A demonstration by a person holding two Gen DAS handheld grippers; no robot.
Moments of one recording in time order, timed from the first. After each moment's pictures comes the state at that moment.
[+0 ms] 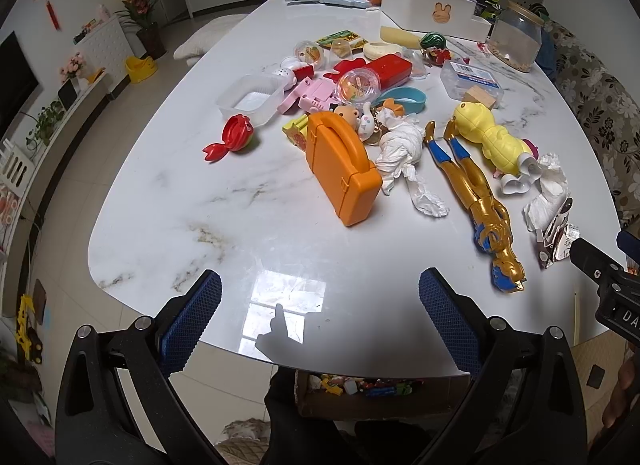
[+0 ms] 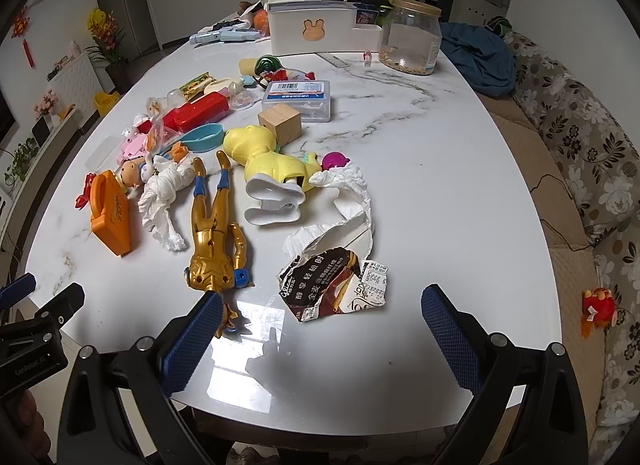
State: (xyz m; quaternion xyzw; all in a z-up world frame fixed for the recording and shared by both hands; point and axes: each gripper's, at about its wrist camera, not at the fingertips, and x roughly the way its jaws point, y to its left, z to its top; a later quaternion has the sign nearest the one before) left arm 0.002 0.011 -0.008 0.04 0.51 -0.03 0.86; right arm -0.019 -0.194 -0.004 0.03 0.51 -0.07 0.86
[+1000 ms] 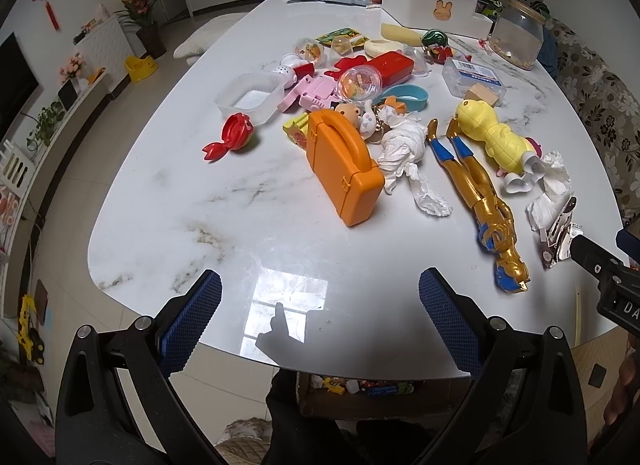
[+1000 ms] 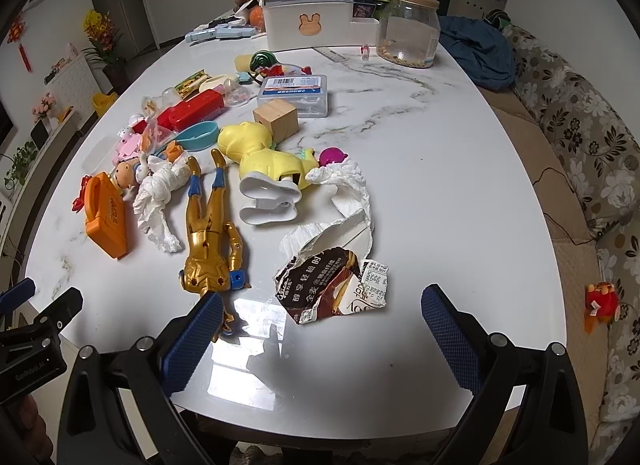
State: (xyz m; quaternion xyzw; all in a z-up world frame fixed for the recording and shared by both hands) left arm 0.004 0.012 -0.010 0.04 0.52 -0.02 0.85; right arm -0.013 -0.199 -0.010 0.05 0.51 -0.08 0.85
